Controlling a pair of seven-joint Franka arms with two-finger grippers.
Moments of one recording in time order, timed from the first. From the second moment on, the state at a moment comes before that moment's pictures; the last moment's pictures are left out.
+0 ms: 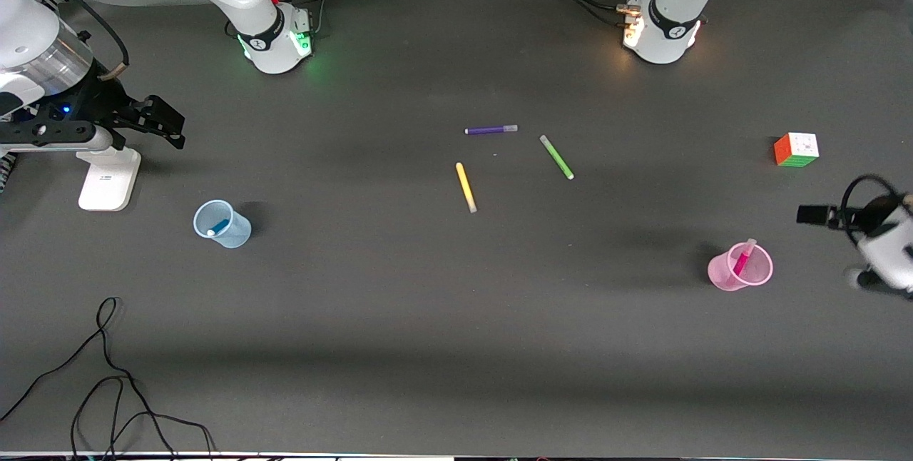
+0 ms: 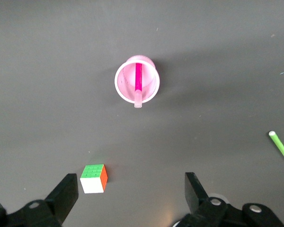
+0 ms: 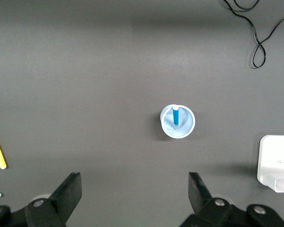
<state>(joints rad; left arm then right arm) 0.16 0.40 -0.16 -1.25 0.15 1.41 0.20 0.25 -0.16 -0.11 -1.82 -0.06 1.71 0.16</state>
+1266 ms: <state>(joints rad) 0.05 0.00 -0.10 -1.63 0.02 1.55 0.11 0.22 -0.17 -0.11 -1.81 -0.01 1.63 0.15</state>
